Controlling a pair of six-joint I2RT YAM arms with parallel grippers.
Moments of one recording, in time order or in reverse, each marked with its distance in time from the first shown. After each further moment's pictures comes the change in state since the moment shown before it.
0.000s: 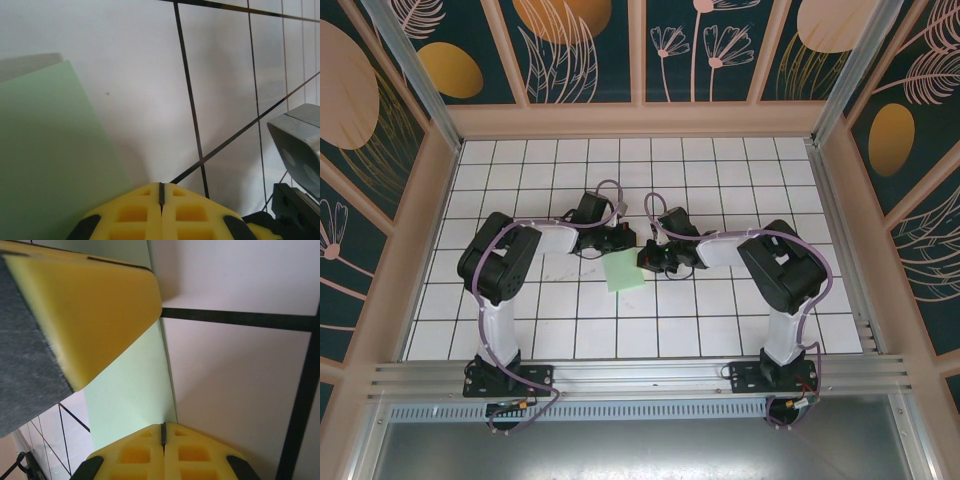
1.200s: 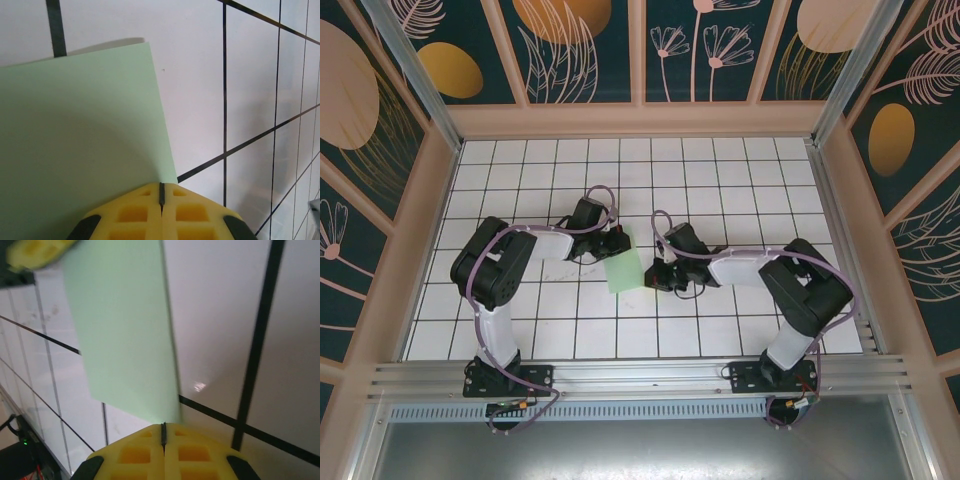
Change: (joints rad) left arm 0.000 -0.066 -0.099 0.045 -0.073 -0.124; right arm 0.053 -0.200 -0.168 -0.049 0.010 0.009
